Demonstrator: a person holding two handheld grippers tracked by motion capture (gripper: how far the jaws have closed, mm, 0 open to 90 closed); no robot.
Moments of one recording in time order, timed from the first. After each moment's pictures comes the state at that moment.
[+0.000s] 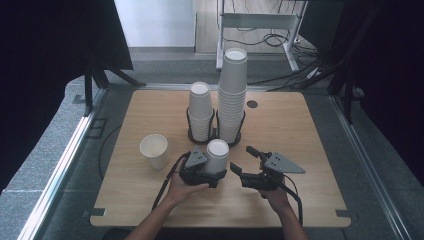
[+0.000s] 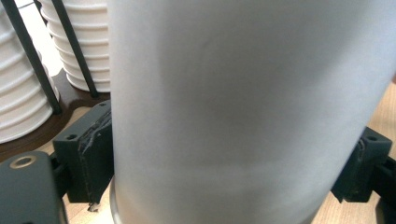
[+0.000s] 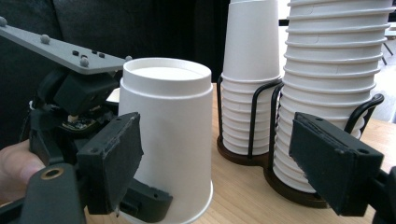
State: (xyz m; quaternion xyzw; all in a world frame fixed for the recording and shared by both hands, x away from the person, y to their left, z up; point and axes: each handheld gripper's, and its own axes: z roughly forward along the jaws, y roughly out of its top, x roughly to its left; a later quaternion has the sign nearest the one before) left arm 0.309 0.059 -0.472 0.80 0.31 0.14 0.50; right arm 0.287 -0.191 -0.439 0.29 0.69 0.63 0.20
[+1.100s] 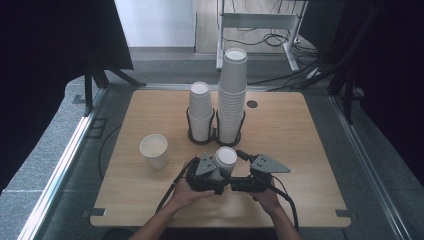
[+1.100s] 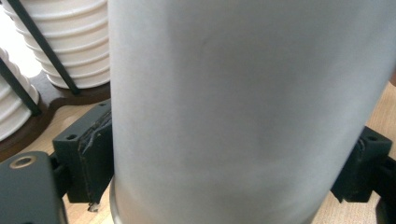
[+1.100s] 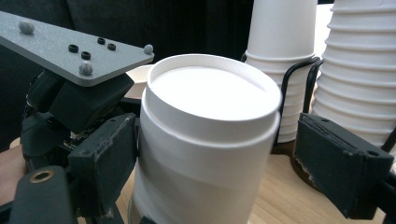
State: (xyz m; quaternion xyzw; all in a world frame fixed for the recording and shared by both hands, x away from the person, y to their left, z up) left arm 0.298 0.039 -0.482 0.82 0.29 0.15 0.48; right arm 0.289 -0.164 -0.452 0.28 0.72 0.61 0.18
